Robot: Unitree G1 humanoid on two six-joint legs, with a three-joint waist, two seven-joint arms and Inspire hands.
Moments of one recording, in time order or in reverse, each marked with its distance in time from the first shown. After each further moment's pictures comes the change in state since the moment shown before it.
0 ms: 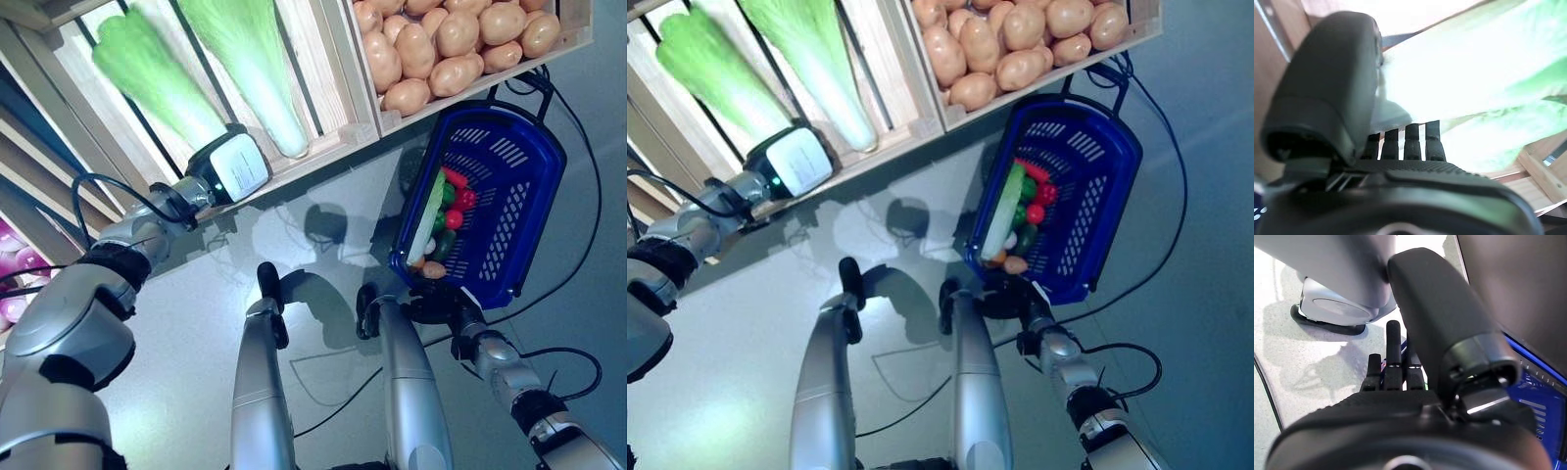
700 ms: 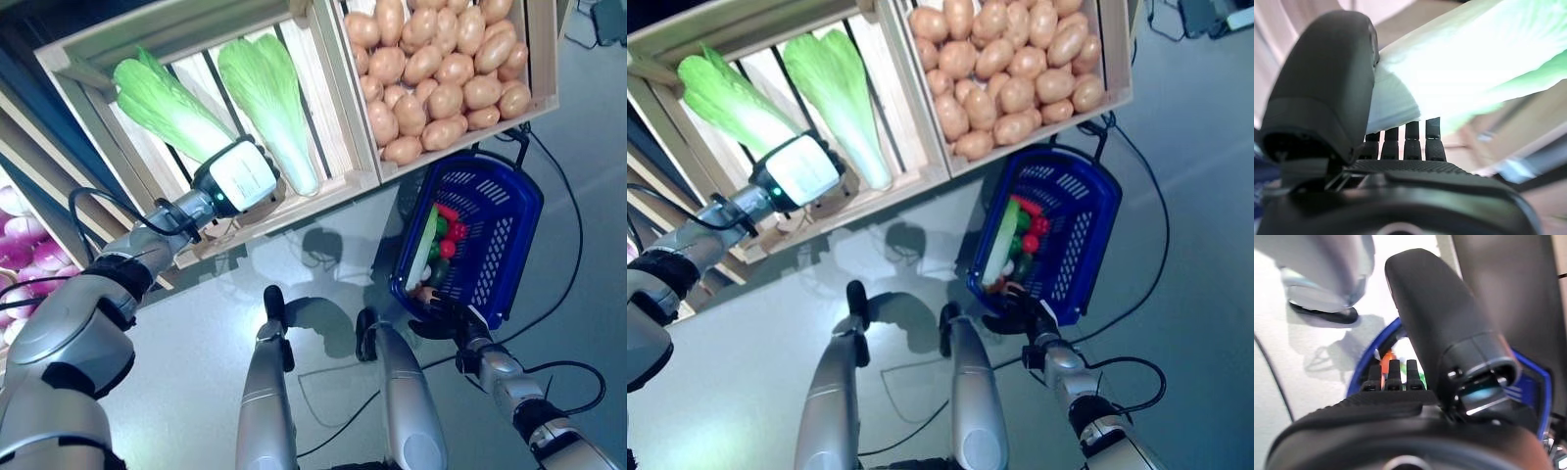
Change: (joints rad) left arm 0.073 0.006 0.051 -0.055 -0.274 -0.049 0.181; right arm 0.022 0.011 0.015 0.089 0.022 0.008 -0.021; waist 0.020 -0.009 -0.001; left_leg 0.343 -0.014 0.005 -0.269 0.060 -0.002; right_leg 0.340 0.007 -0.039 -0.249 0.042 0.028
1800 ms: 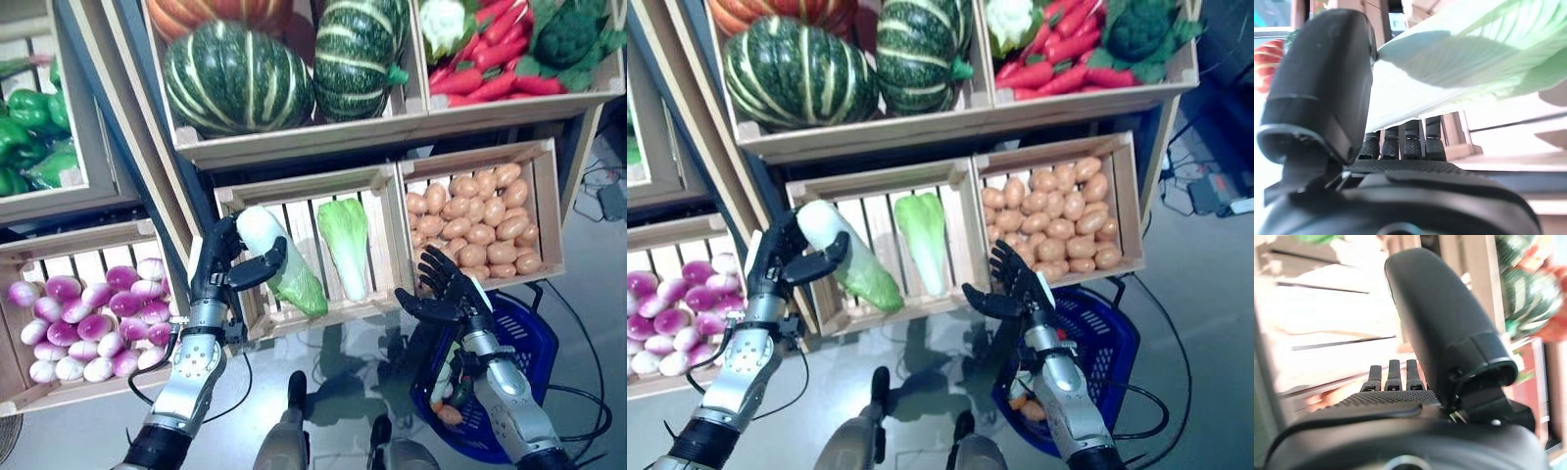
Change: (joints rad) left arm 1.000 -0.384 0.810 -0.823 -1.605 -0.213 -0.562; right arm 0.348 0.056 -0.257 -0.798 -0.155 -0.043 0.038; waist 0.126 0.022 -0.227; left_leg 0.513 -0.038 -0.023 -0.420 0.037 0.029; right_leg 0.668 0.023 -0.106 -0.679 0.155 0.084
